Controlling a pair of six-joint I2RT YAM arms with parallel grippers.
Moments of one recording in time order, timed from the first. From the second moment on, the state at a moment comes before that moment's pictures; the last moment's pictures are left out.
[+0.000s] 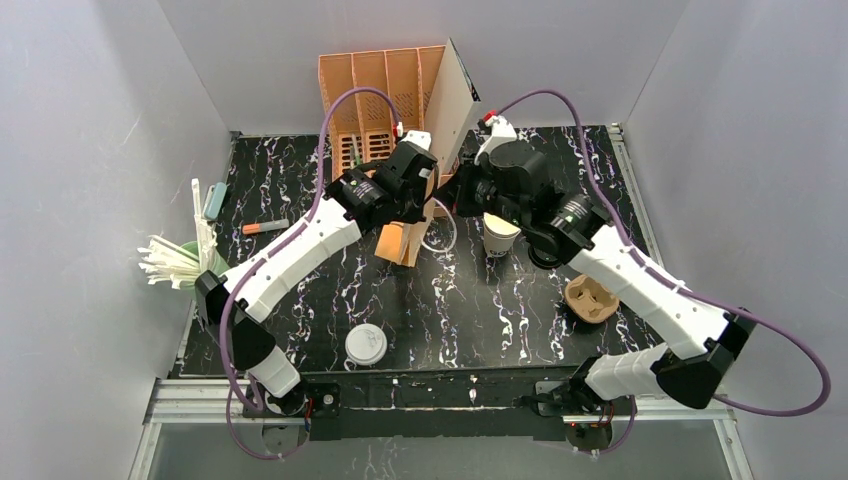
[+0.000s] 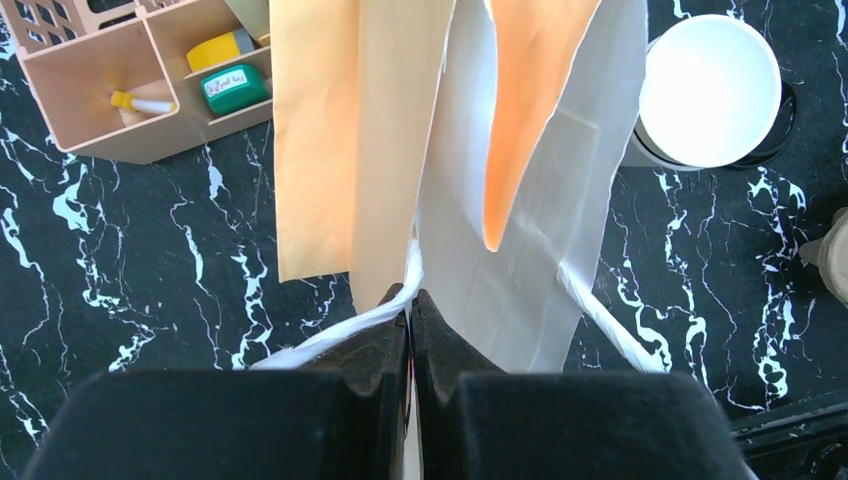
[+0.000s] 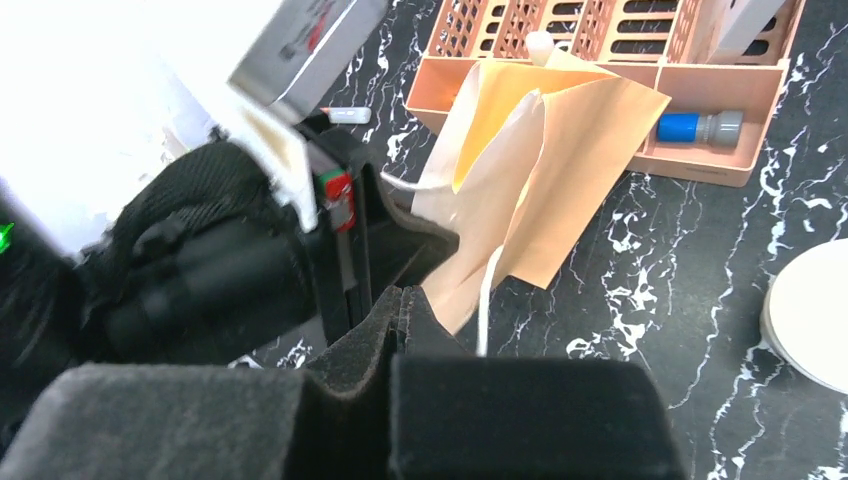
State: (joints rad) left arm -0.81 1.61 1.70 -0.94 -0.37 -0.43; right arm 0.85 1.30 1.47 -0.53 0.09 0.59
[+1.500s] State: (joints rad) left arm -0.79 1.50 1.73 -0.89 -0.25 -0.47; right arm 1.10 1.32 1.07 -0.08 0.45 0.21
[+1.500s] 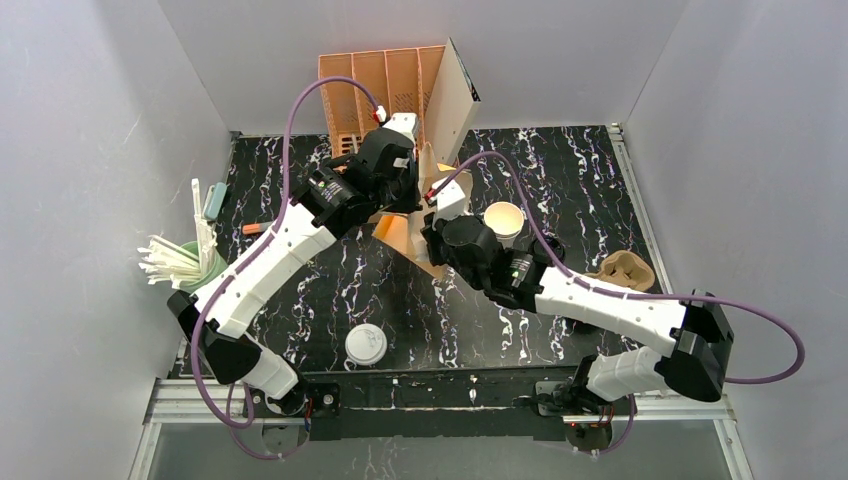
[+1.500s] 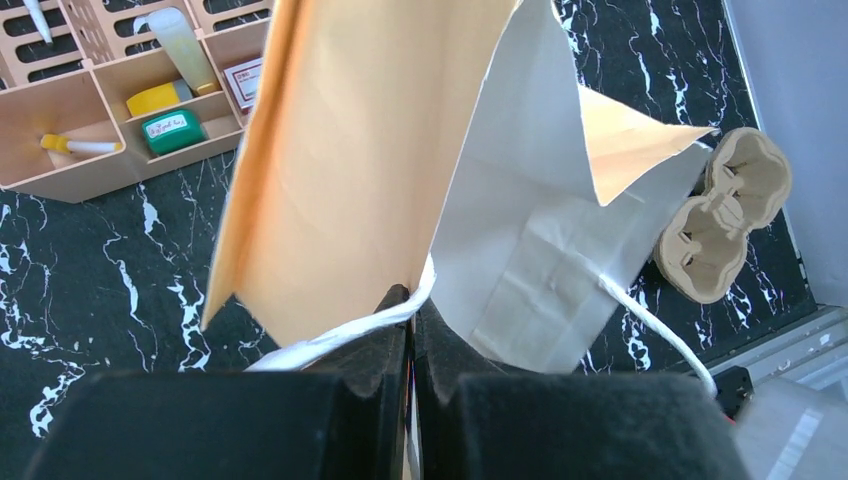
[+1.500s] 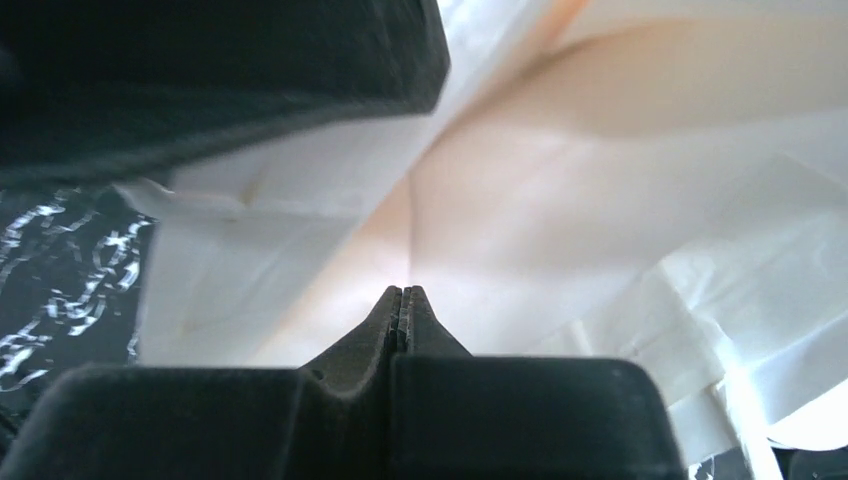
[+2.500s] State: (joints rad) left arm -0.78 1.42 1.61 -0.79 -0.03 -0.48; right arm 0.84 1.40 1.22 -0.21 0.12 0.54
